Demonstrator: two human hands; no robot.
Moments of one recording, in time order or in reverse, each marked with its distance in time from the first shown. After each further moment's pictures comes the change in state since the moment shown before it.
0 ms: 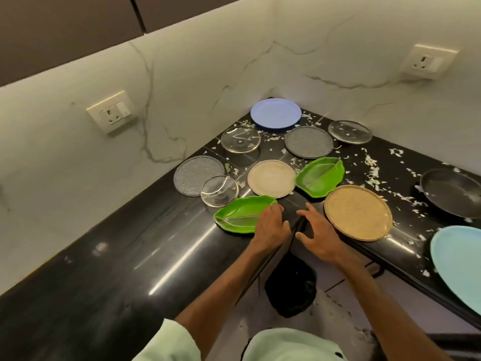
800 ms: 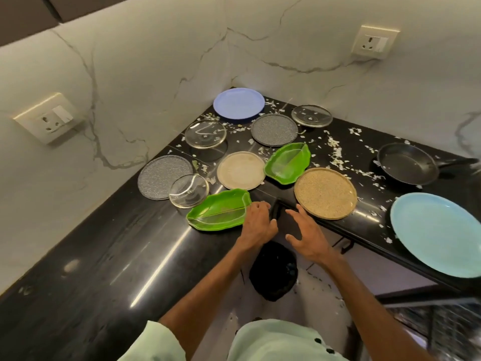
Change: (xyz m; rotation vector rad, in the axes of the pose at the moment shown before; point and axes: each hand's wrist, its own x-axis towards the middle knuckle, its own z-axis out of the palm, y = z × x) left_hand 0.005 0.006 0.039 0.051 -0.082 0.117; right_hand -0.043 0.036 0.006 0.008 0.007 0.168
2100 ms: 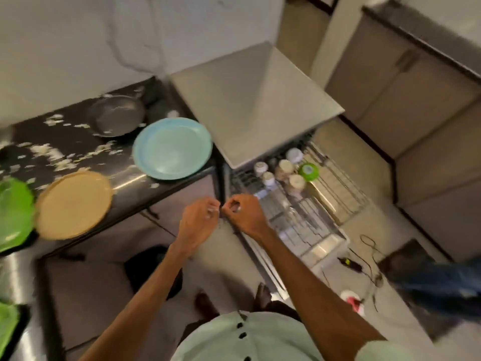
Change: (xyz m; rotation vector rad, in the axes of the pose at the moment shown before) left_hand -0.133 0.273 0.235 0.138 -0.710 0.644; right_hand -0.330 0.178 -0.067 0.356 0.841 0.809
